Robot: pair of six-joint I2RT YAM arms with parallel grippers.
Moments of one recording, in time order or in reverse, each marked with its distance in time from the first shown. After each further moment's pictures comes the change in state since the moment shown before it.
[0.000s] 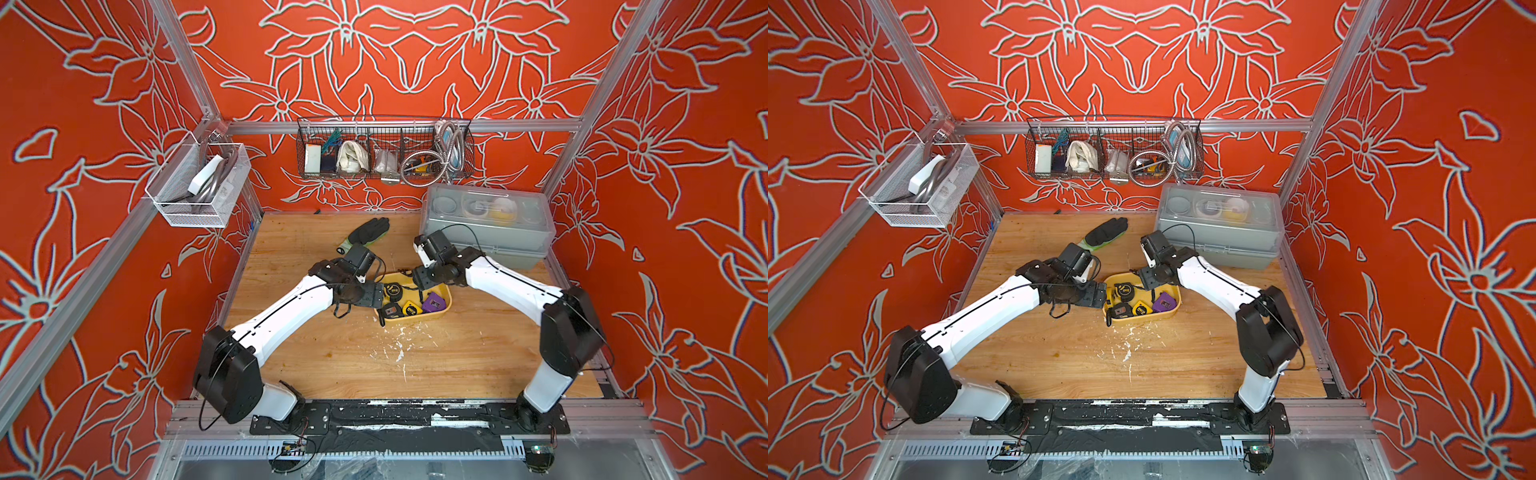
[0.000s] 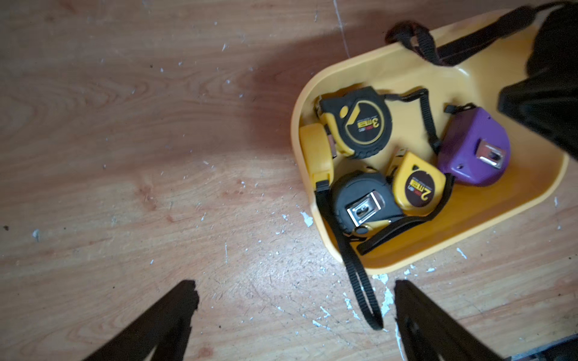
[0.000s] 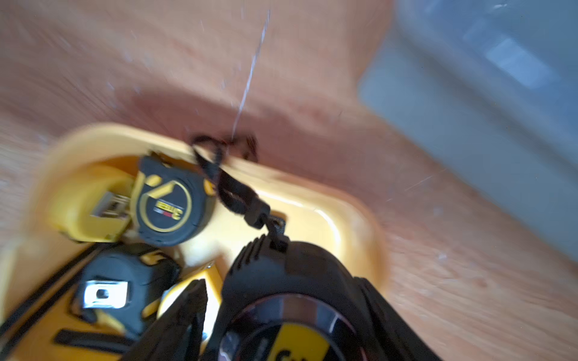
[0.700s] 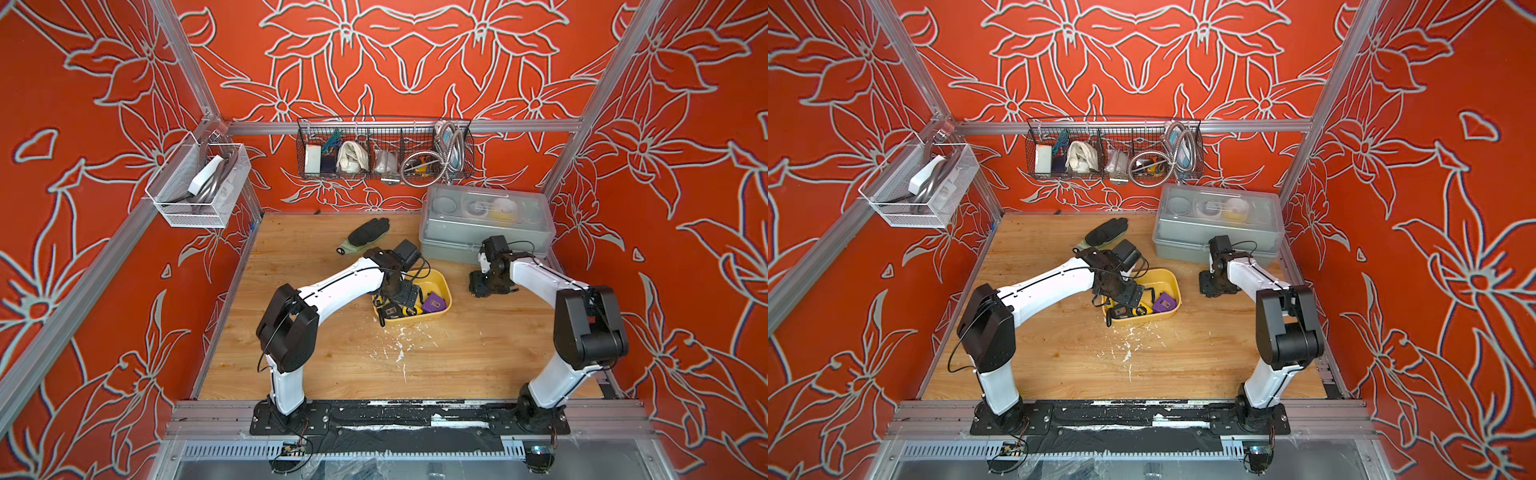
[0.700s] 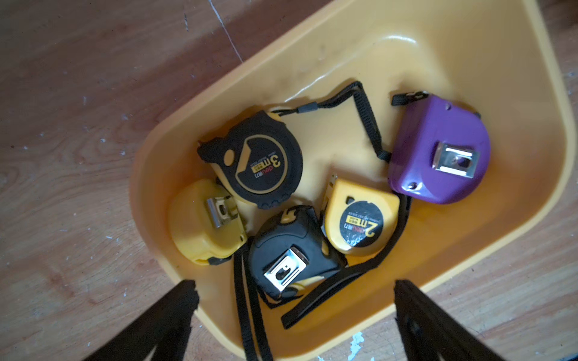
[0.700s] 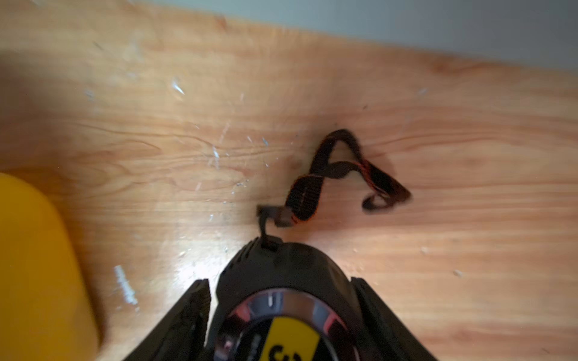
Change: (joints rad) left arm -0.154 0.393 0.306 -0.063 -0.010 0.048; right arm -0.467 0.059 -0.264 0.011 -0.102 0.007
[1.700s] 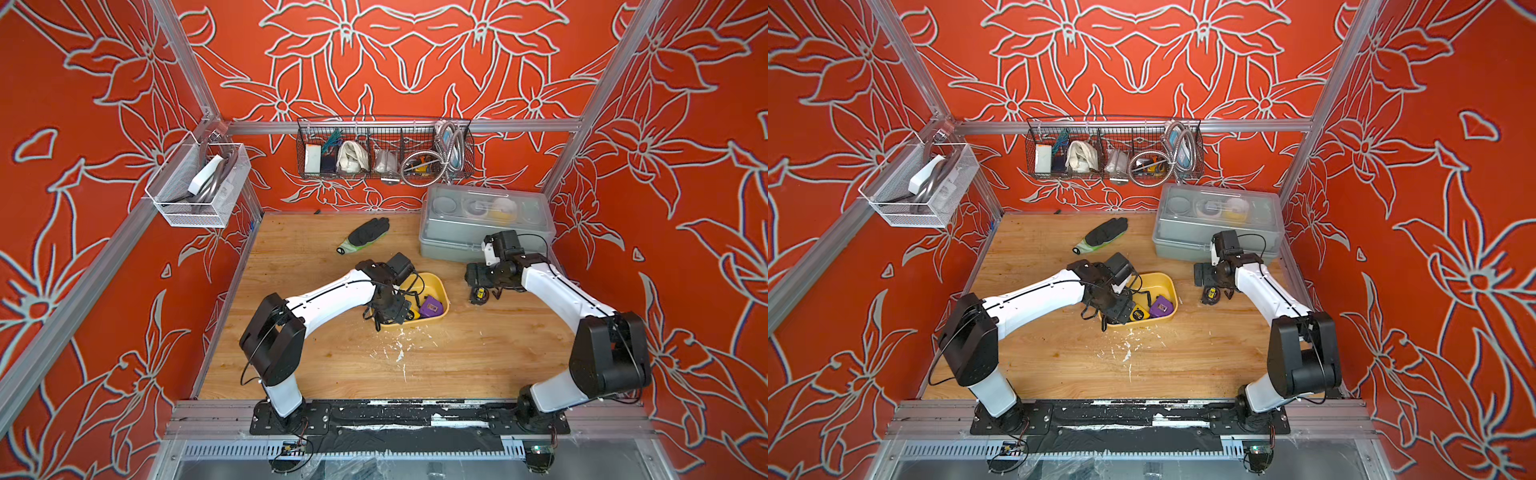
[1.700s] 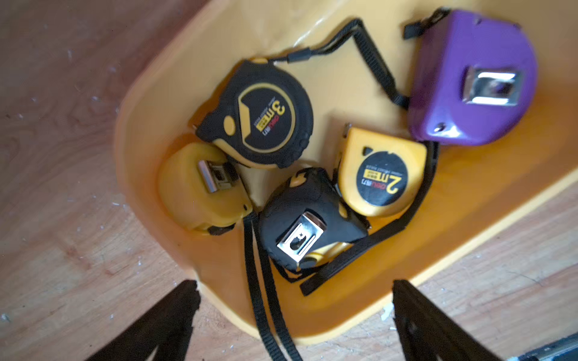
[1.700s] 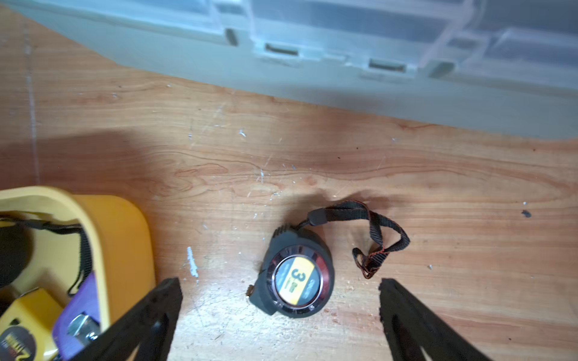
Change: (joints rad) left arm -0.020 -0.134 -0.150 0.018 -0.016 0.095; right arm 0.026 -0.239 -0.023 0.014 -0.029 -0.004
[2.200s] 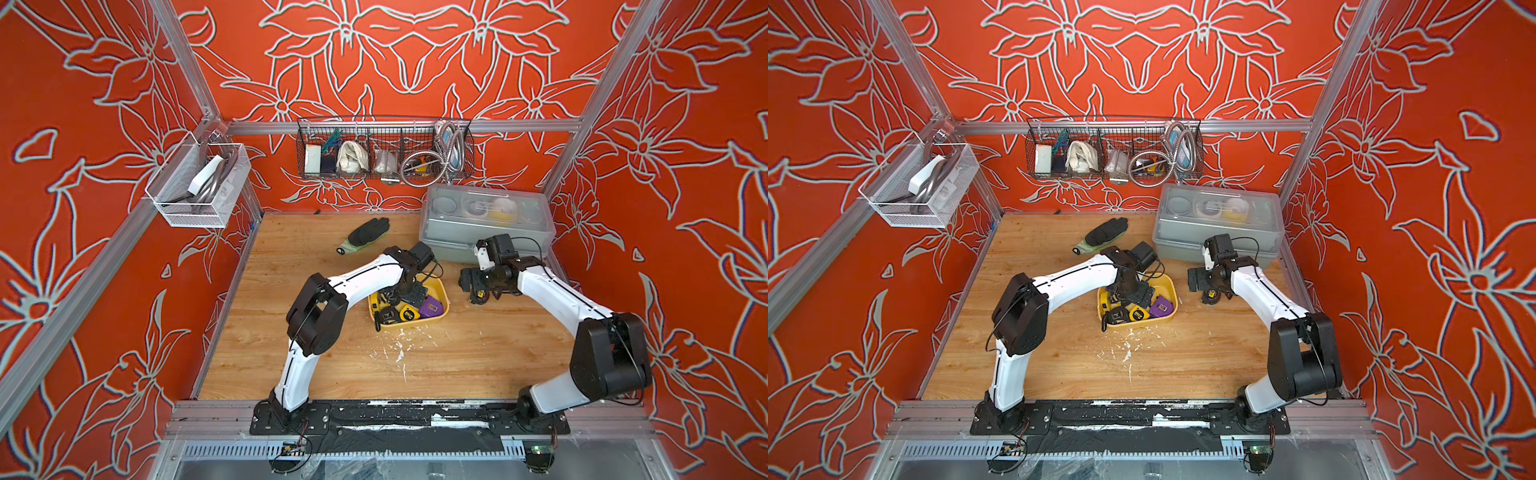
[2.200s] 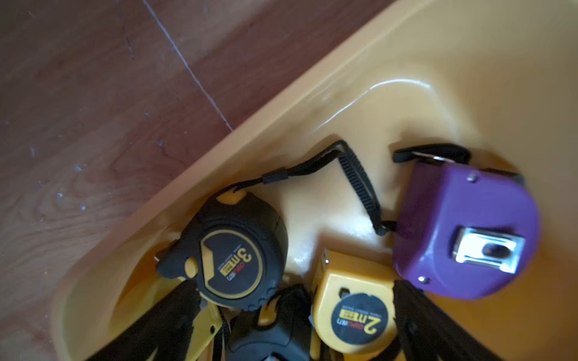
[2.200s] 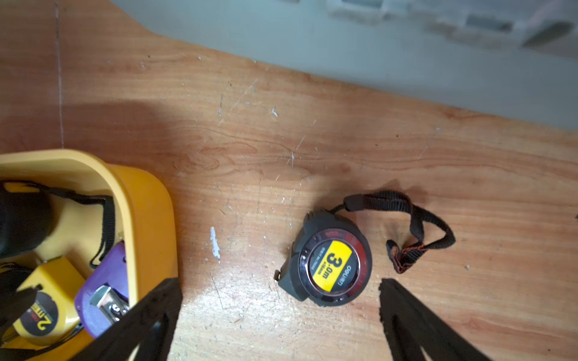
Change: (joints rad) left arm 0.000 0.349 0.324 -0.061 -0.045 -0.059; right arm 0.034 -0.008 -0.038 -0.004 -0.031 -0.004
